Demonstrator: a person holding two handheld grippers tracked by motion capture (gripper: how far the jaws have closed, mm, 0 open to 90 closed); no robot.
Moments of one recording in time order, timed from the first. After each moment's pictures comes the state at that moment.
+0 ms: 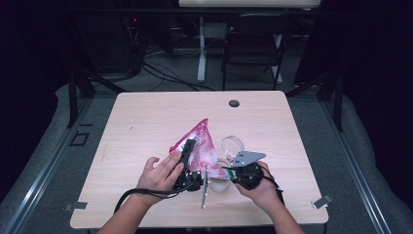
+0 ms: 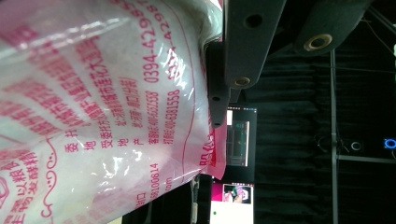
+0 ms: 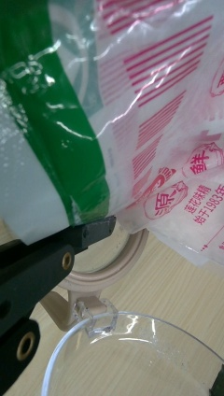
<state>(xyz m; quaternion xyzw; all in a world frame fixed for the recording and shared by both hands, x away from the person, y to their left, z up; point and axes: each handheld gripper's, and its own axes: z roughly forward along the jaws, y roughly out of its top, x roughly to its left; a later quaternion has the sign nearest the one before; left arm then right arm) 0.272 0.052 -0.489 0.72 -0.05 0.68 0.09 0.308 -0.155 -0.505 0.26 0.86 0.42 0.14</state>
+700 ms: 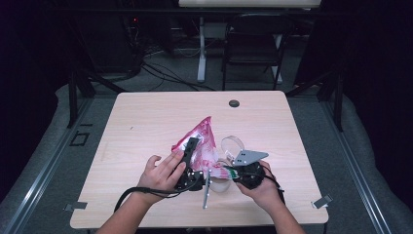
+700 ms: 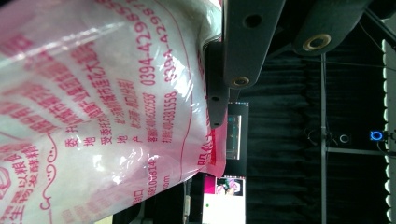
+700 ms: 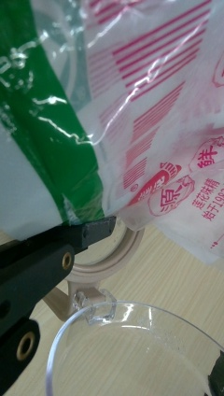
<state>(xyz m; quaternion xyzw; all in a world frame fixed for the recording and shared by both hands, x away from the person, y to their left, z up) 0.270 0.047 -0.480 0.71 -0.06 0.69 0.10 0.308 -0.159 -0.503 0.26 0.85 0.43 0.14</state>
